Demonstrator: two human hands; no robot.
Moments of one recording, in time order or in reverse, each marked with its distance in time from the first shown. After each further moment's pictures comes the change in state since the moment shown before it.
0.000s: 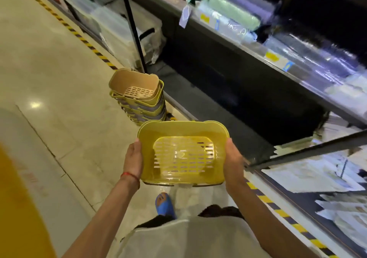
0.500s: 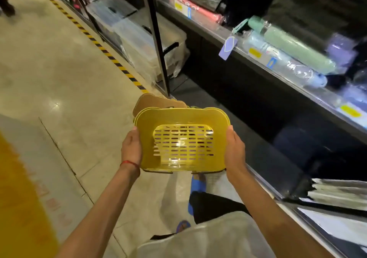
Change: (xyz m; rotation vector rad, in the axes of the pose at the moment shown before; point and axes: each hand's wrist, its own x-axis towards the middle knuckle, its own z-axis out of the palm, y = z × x) left_hand 0.204 0.155 -0.042 0.012 0.135 0.097; right_hand 0.131 -0.137 0.200 0.048 -0.086 0.011
